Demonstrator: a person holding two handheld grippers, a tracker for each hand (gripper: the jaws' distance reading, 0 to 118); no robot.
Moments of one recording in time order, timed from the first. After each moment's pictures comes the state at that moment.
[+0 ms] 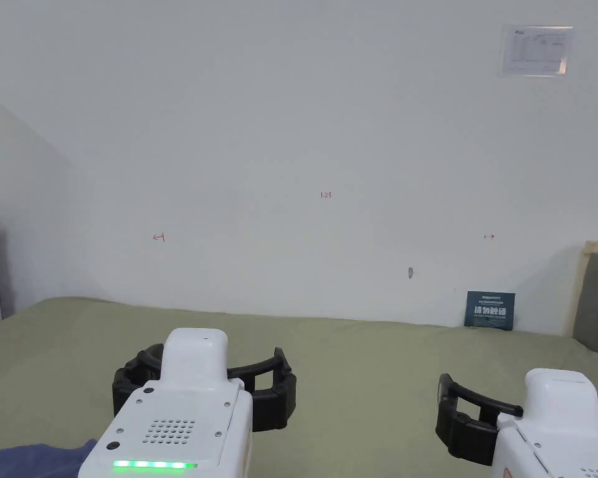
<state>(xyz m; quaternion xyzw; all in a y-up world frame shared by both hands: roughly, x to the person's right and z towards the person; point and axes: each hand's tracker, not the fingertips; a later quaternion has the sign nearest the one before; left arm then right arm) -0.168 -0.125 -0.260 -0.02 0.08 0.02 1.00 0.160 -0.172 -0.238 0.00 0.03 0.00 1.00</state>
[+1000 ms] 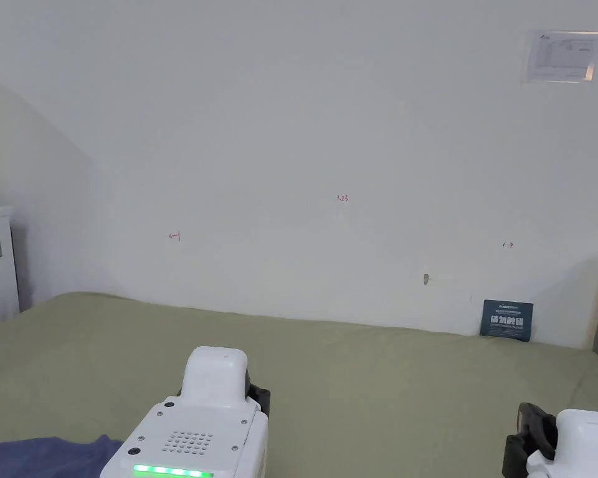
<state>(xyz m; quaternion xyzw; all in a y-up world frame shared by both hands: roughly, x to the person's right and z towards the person) -0.124 -0.175 -0.227 -0.06 0.07 0.01 1.00 0.169 -0.192 -0.238 -0.01 0.01 0.01 1.00</state>
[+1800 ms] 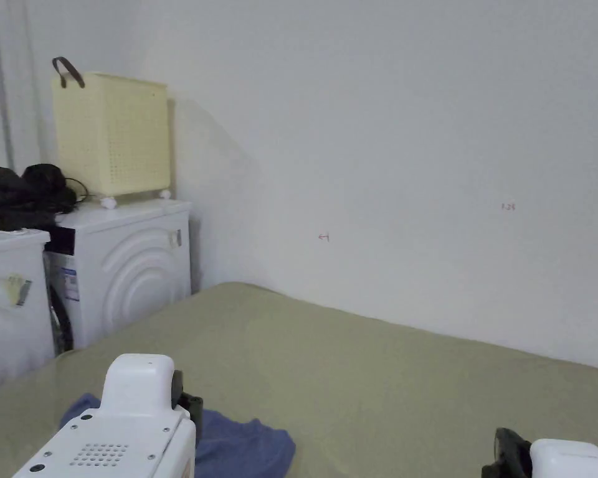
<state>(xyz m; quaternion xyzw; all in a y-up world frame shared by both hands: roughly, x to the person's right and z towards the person) -0.267 -0.175 -0.133 -0.08 0.31 0.03 0.95 0.011 -0.211 -0.254 -0.03 0.22 0.02 0.97</state>
